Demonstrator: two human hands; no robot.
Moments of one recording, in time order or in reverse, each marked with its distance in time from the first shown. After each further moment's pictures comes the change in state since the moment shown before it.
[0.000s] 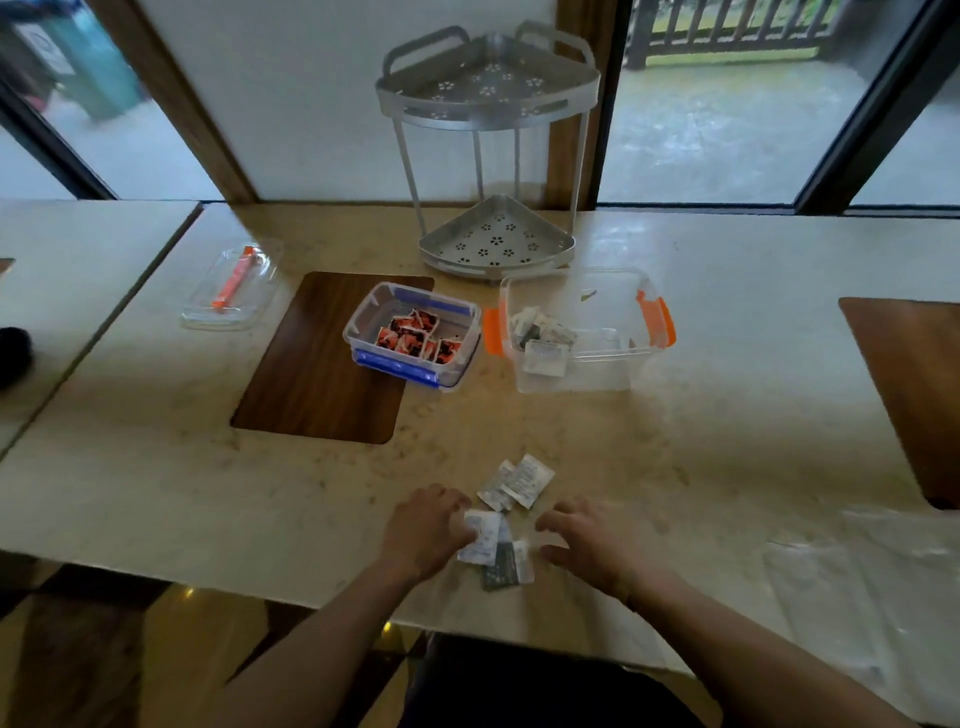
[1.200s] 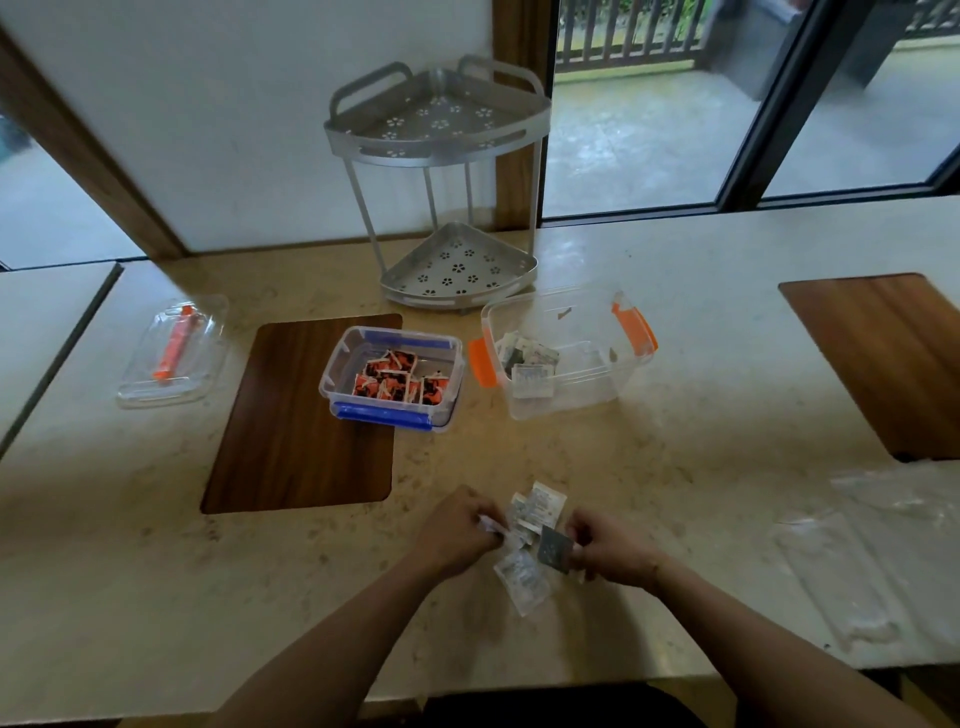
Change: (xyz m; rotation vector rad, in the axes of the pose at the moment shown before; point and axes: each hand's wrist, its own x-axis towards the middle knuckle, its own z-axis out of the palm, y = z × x) left_hand 0.051 -0.006 -0.034 -0.330 -0.107 0.254; right_hand 0.021 -0.017 -0.009 0.745 0.010 0.416
